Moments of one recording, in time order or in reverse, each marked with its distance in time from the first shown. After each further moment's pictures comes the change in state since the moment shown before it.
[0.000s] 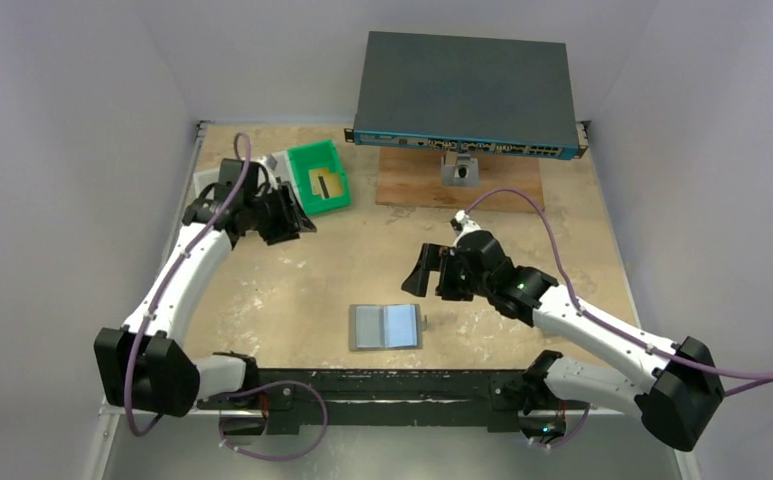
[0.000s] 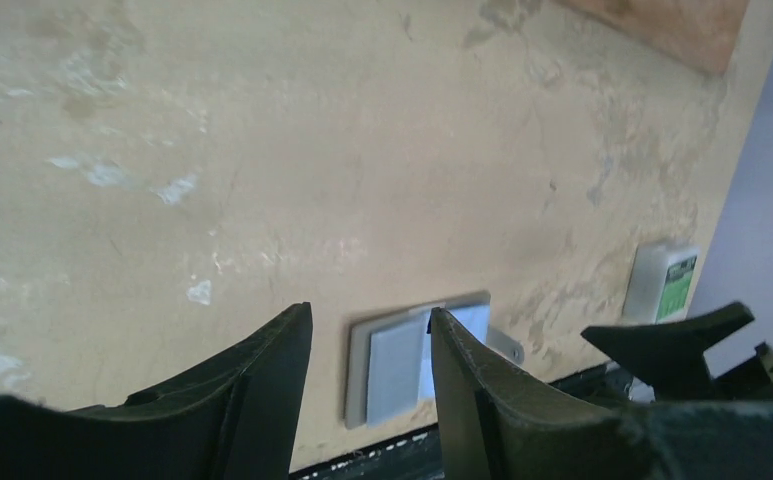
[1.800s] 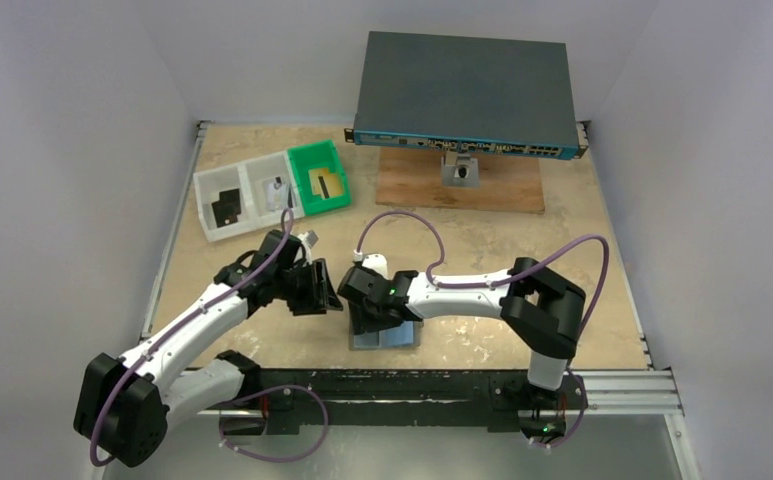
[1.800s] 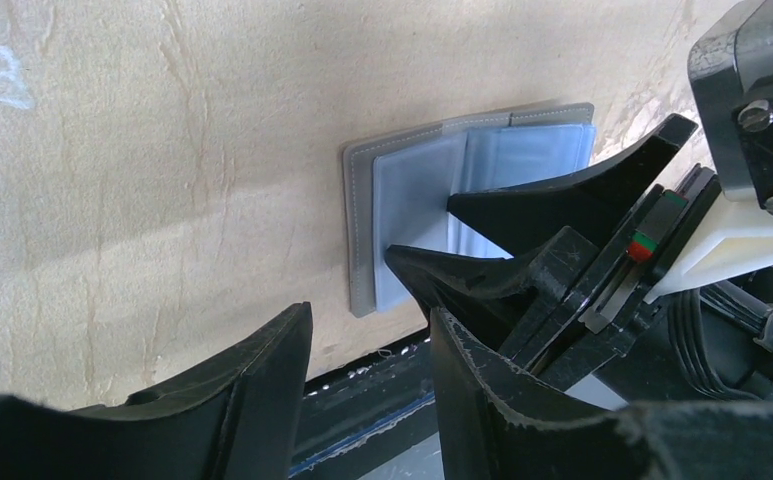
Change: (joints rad) left arm -0.364 -0.277 -0.525 0.133 0.026 -0.140; right arm 0.439 0.774 0.438 -0.125 0.295 0.110
